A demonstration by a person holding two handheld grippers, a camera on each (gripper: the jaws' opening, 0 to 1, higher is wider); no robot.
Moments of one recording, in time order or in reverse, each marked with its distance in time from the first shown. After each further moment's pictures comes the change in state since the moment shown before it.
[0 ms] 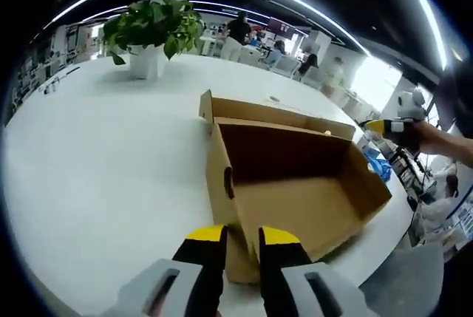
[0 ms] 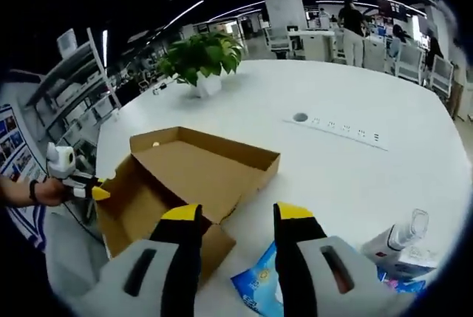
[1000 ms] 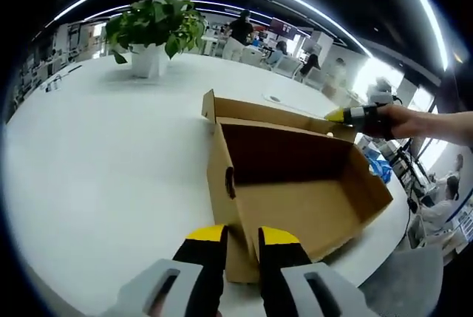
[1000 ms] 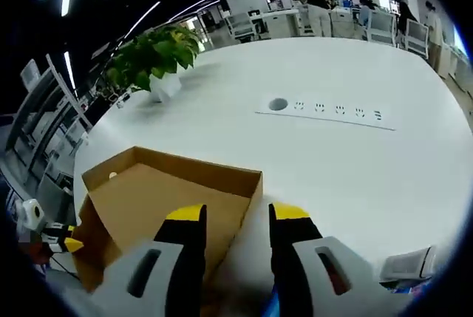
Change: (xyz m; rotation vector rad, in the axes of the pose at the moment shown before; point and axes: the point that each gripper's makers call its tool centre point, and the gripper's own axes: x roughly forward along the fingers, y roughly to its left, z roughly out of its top) left arm 0.003 0.001 -0.001 -0.021 -0.006 0.008; right arm 0.078 -0.024 0.008 0.166 0.087 -0.150
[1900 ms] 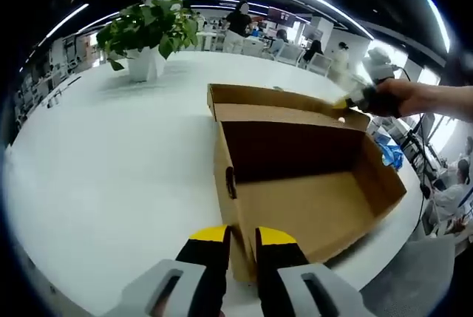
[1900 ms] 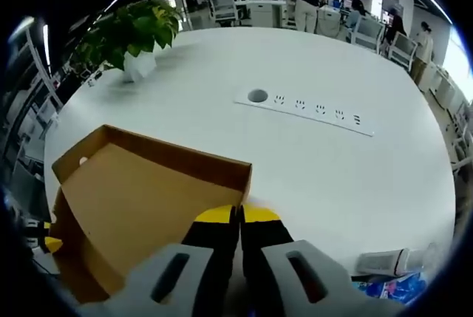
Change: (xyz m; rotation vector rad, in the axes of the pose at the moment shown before) left arm 0.005 -0.004 0.001 0.097 0.068 0.088; right arm -0.027 0.000 0.004 -0.061 0.067 -0.170
